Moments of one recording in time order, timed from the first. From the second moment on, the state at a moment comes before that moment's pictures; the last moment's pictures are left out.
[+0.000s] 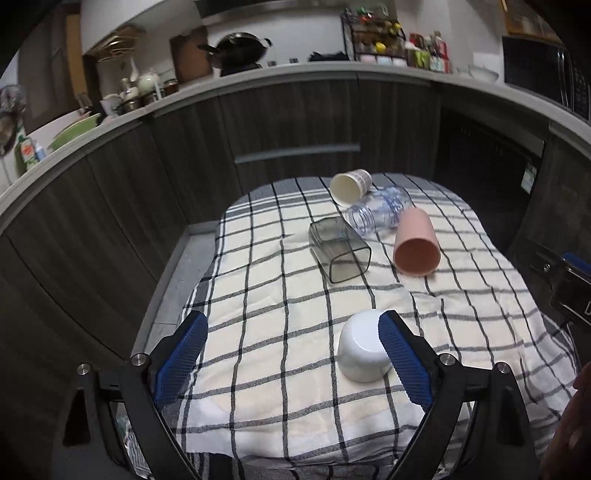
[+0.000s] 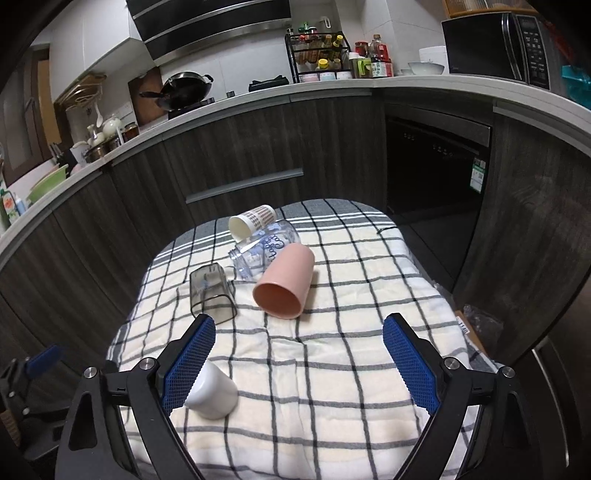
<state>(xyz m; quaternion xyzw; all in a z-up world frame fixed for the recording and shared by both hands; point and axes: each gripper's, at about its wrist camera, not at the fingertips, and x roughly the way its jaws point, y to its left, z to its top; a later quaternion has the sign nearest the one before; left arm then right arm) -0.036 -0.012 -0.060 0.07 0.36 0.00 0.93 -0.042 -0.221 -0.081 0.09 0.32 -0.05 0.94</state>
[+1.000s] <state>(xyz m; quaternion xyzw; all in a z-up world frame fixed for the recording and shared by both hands) -0.085 0.006 -0.057 0.02 0.28 0.05 0.96 -0.081 -0.200 -0.068 0.01 0.24 -0.05 0.97</state>
